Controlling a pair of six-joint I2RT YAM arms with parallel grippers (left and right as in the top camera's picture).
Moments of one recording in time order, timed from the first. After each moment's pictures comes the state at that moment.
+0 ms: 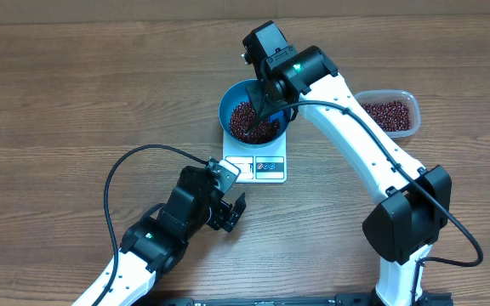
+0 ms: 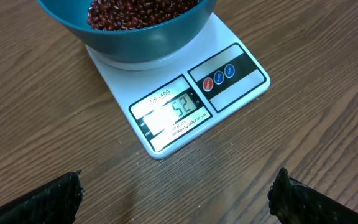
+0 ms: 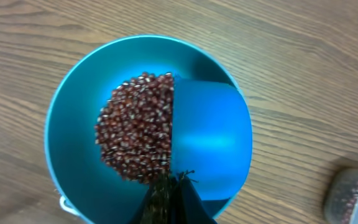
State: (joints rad) left arm -0.60 1.01 0.51 -0.24 -0.03 0.03; right arm 0.55 2.02 1.96 -1.11 0.10 0.14
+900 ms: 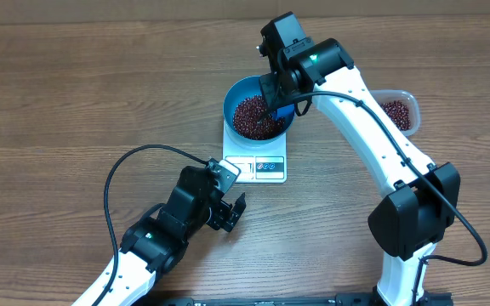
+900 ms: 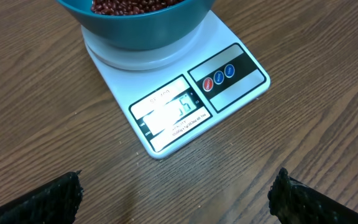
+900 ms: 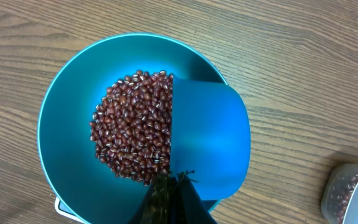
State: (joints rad) left arm -0.60 1.01 0.51 -0.24 -0.03 0.03; right arm 0.48 2.02 1.96 -1.11 0.05 0.14
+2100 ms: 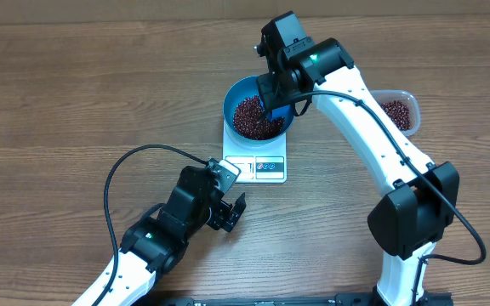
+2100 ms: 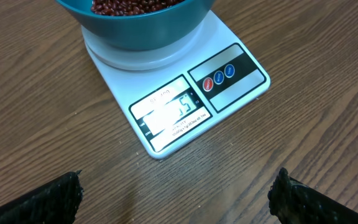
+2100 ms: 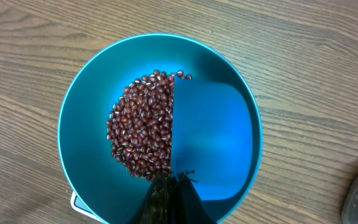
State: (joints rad) left arm -0.60 1.01 0.51 -0.24 -0.03 0.03; right arm 0.48 2.03 1.96 -1.10 -0.01 0.15
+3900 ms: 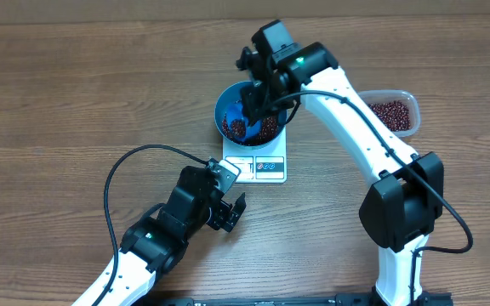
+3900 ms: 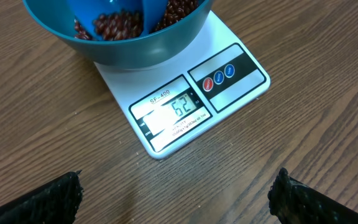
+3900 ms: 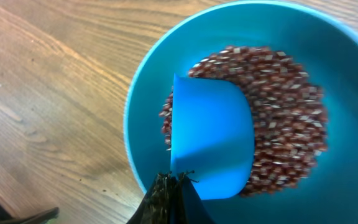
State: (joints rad) left arm -0.60 1.01 0.51 -0.24 -0.03 0.03; right arm 0.49 2.09 1.96 -1.09 -0.33 0.12
